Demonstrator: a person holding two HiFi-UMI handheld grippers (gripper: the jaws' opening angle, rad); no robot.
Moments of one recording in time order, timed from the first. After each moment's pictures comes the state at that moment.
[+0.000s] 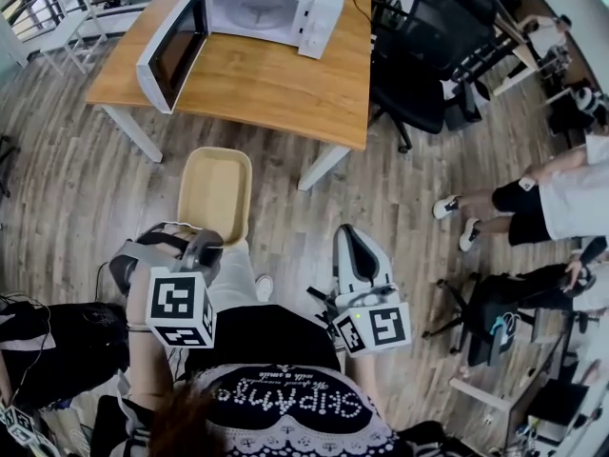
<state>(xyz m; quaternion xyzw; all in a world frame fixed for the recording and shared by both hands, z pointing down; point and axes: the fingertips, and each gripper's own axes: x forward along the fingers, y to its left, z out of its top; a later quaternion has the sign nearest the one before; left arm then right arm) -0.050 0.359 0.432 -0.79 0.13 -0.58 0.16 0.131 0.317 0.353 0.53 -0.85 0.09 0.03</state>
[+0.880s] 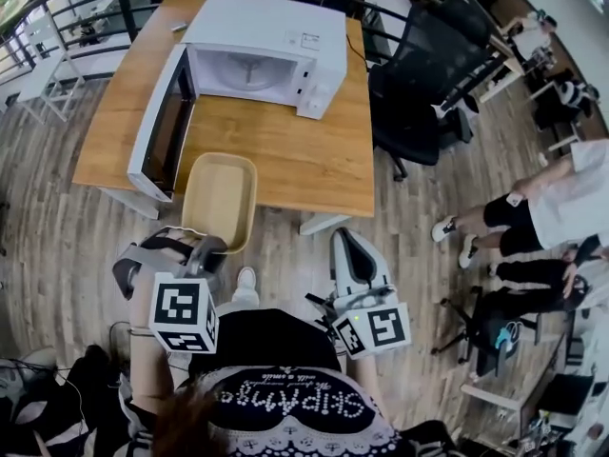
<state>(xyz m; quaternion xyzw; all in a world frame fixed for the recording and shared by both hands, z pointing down) -0.107 0.154 0.405 -0.79 0.10 -0.56 0.21 0.064 0.126 0.323 0.55 -0.83 0.07 0.02</state>
